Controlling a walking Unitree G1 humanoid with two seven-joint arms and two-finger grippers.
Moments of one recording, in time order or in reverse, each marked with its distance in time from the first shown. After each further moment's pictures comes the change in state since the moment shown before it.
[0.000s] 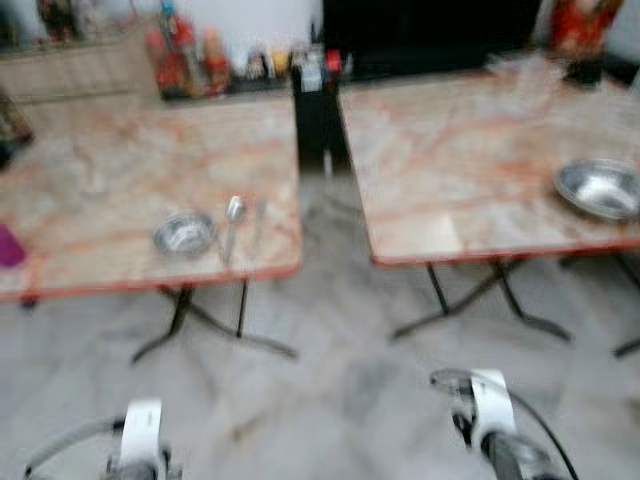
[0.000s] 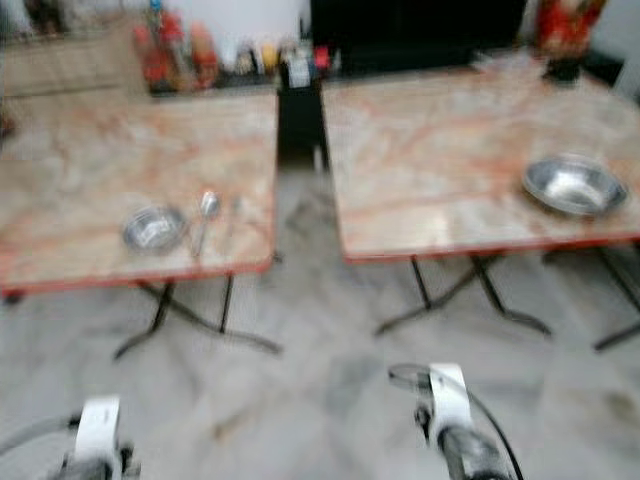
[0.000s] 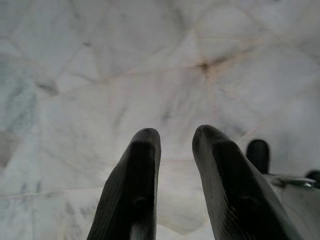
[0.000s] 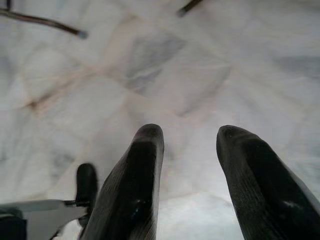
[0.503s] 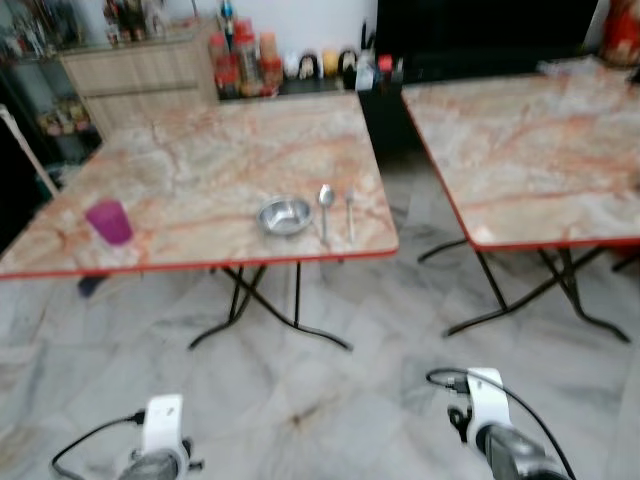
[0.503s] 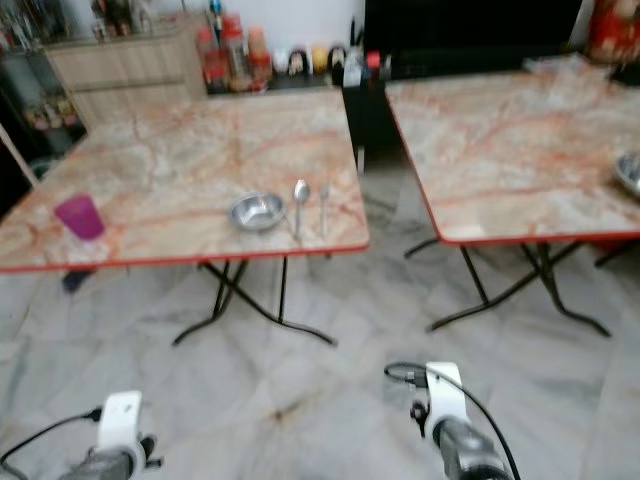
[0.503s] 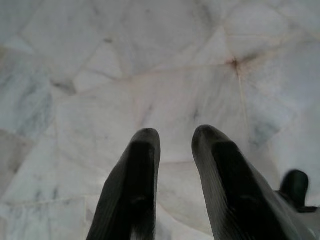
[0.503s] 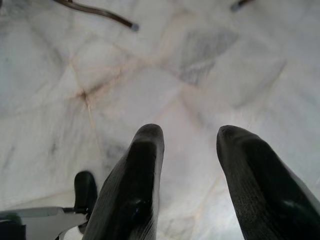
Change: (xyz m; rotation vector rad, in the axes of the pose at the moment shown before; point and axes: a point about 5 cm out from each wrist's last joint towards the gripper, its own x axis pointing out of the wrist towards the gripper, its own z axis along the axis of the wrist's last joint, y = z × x) left arm 0.003 -0.045 0.010 -0.011 -0.020 -0.070; right arm 0.000 -0.002 -0.002 0.000 0.003 -0.004
